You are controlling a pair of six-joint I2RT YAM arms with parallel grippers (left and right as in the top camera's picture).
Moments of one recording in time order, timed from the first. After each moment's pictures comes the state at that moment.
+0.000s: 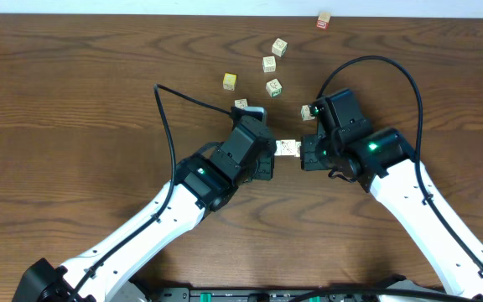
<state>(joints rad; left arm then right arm) -0.76 1.42 1.03 -0.44 -0.04 -0.61 0.47 1.41 1.18 -0.90 -0.03 0.40</state>
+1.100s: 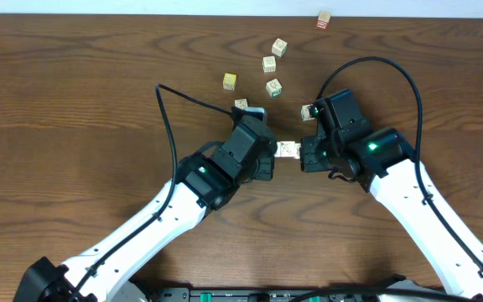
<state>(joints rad) -0.76 1.42 1.04 -0.47 -0.04 -0.61 0.47 1.41 1.19 -0.92 -0.04 0.40</state>
